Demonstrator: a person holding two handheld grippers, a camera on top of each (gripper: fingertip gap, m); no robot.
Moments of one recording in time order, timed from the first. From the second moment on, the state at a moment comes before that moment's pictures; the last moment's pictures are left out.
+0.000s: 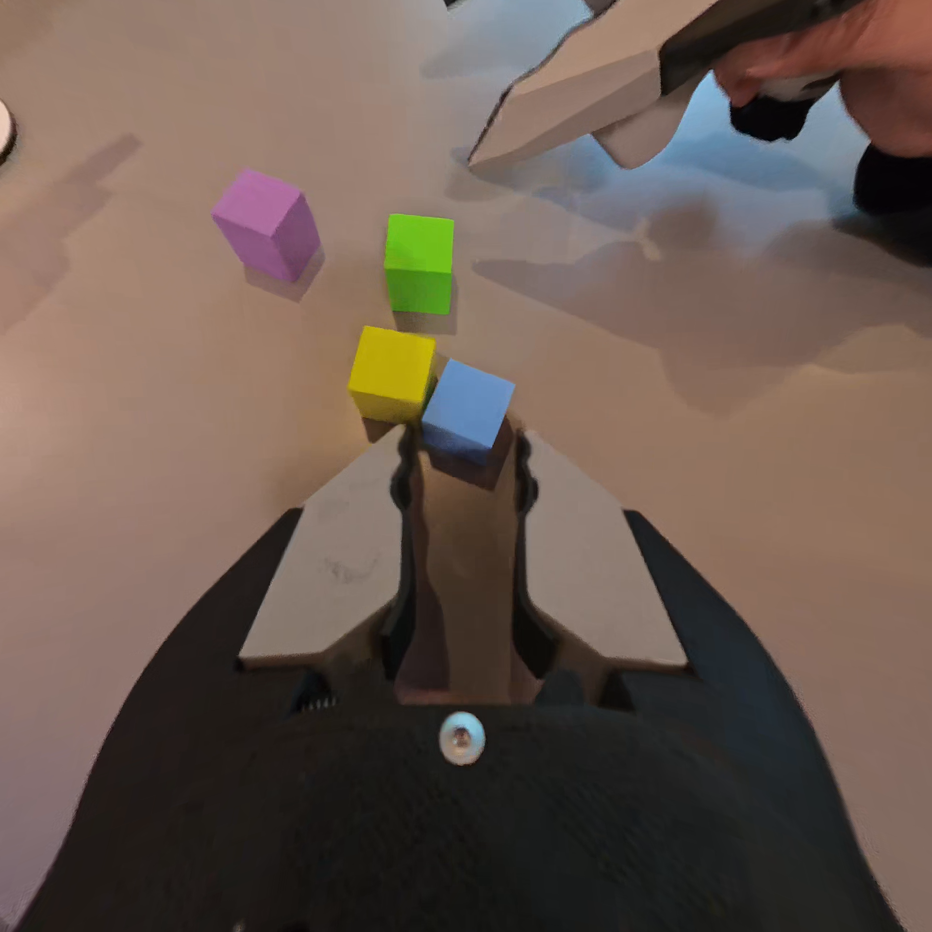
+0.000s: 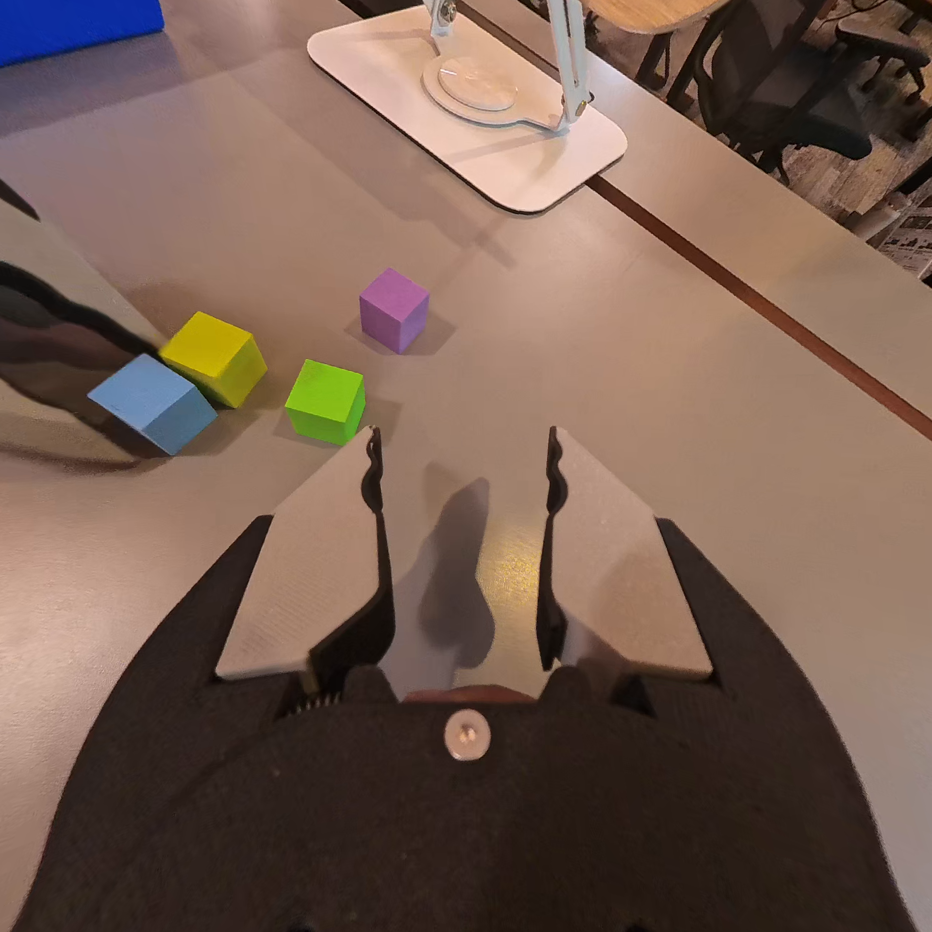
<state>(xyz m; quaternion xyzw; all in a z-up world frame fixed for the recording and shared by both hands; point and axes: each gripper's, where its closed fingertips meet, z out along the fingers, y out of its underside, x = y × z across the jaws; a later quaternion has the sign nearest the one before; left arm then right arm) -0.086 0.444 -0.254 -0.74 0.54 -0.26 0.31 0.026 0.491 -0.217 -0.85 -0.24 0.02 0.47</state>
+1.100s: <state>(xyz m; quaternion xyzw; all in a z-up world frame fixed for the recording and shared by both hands) -0.298 0.528 -0.014 -0.60 0.15 0.00 0.79 0.014 0.488 -0.221 -0.84 -0.27 0.01 0.47</state>
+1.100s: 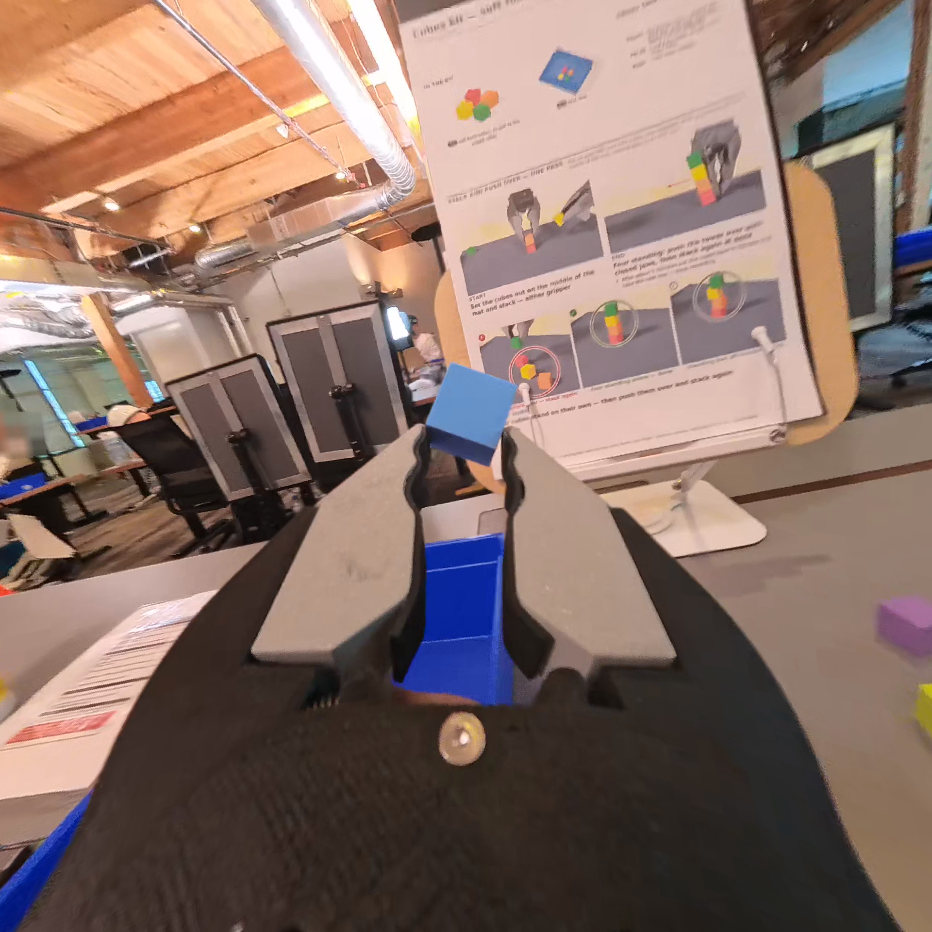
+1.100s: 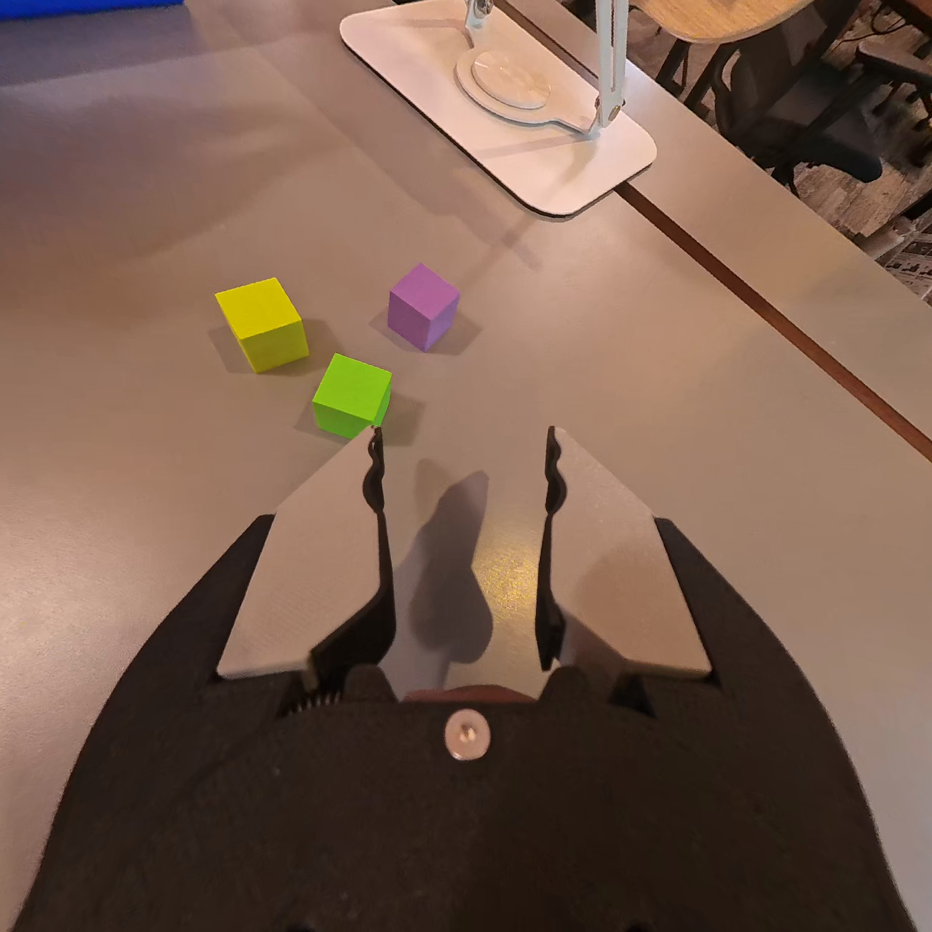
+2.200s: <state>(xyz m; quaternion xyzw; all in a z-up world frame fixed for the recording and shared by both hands) -0.251 0.503 -0.022 -0.63 0.25 -0.10 0.73 0.010 0.486 -0.214 -0.83 -0.29 -0.01 0.47</state>
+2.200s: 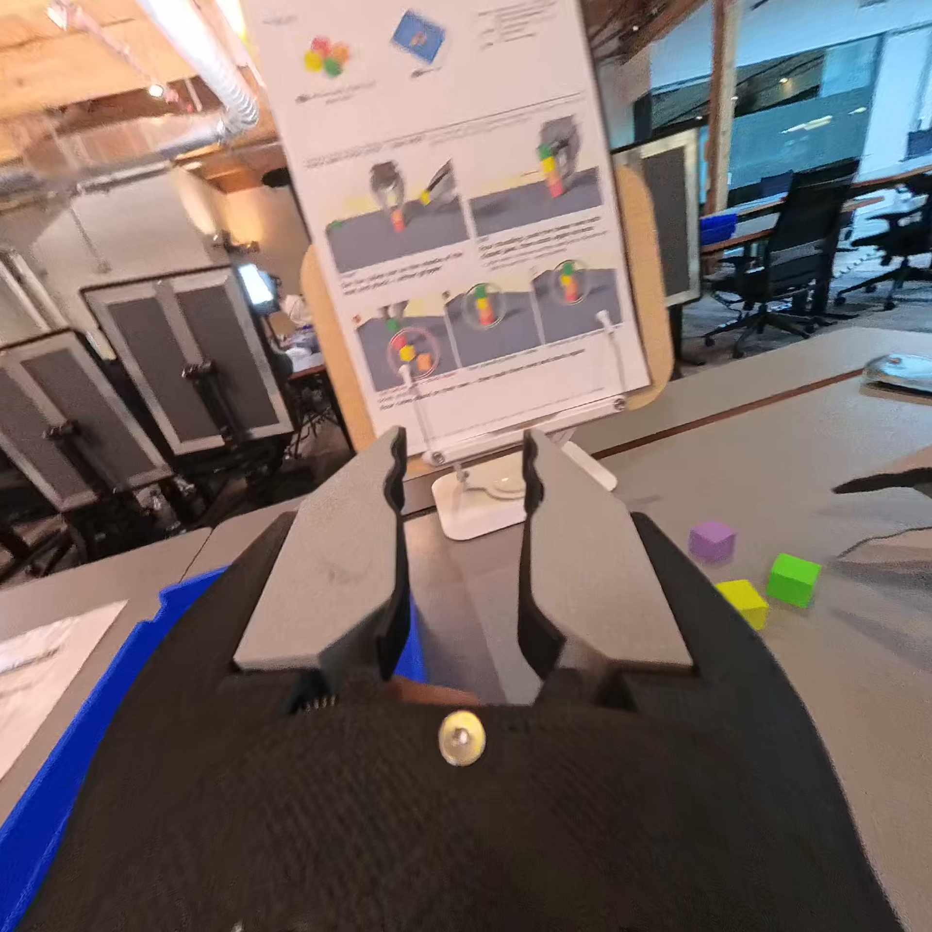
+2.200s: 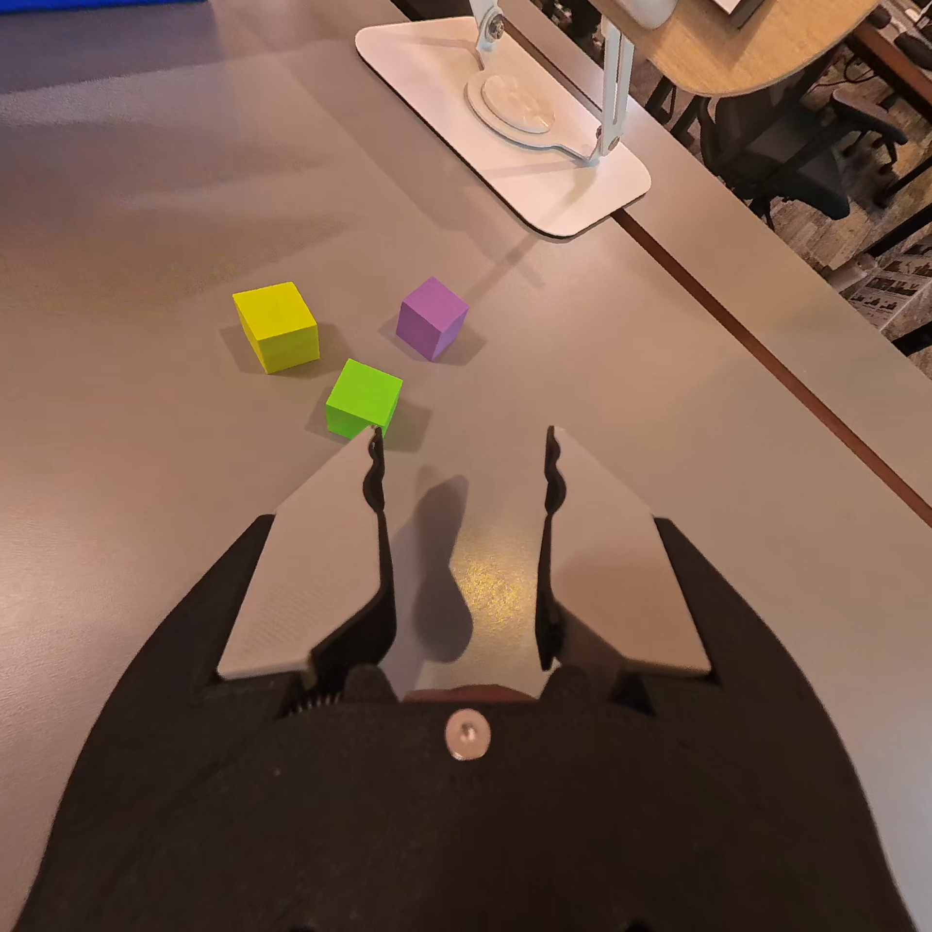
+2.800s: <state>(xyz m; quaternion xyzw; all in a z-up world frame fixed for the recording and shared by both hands) -0.098 0.462 -0.190 -0.74 0.45 -0.30 0.40 0.018 0.488 -0.212 -0.83 -0.27 0.00 0.48</state>
